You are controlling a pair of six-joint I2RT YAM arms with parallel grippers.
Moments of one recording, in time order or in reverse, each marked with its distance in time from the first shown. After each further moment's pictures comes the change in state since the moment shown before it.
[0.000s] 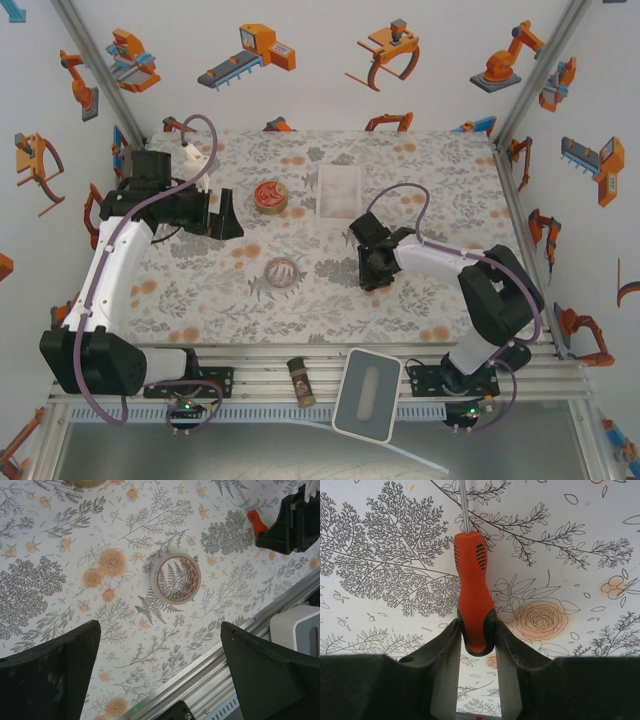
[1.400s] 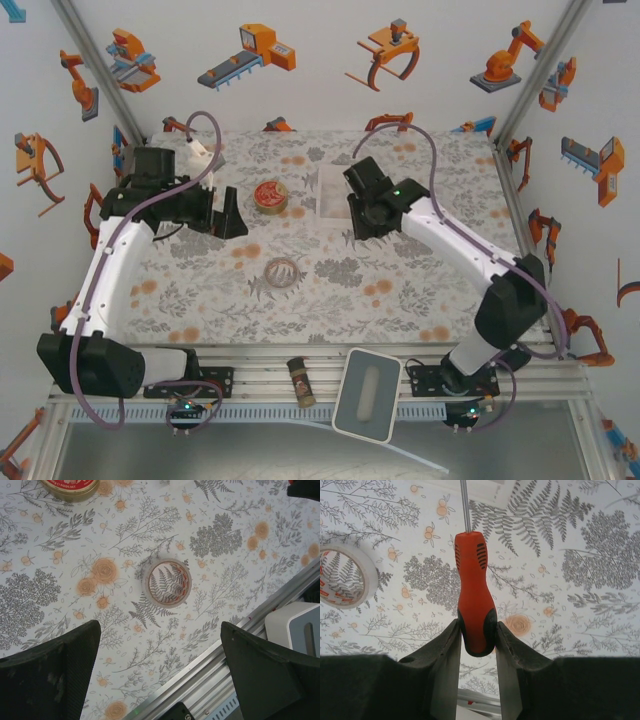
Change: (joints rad) left arm -0.041 -0.012 0.039 -0.011 0.005 0.000; right arm 0.005 0.008 0.541 -0.326 0.093 -0.217
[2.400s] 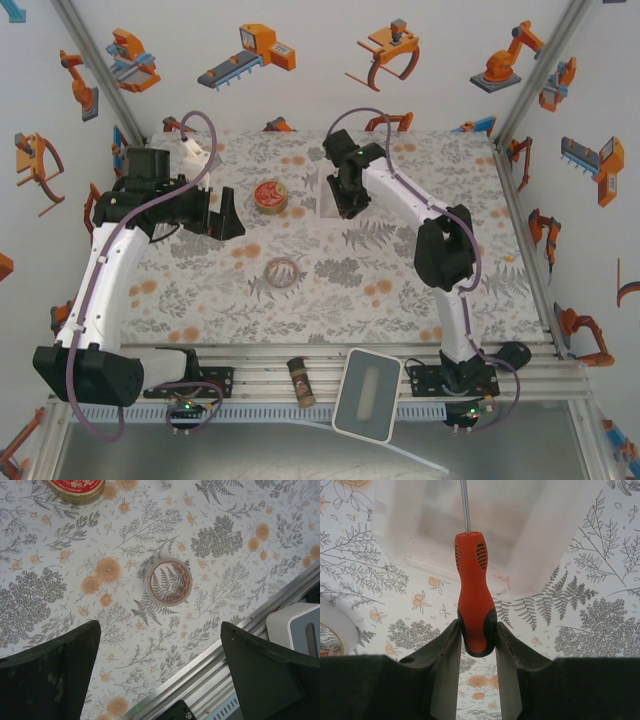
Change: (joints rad) left arm 0.000 -0.032 0.021 -0.024 -0.020 0.000; right arm -0.093 0.532 0.540 -0.158 -0.075 -0.187
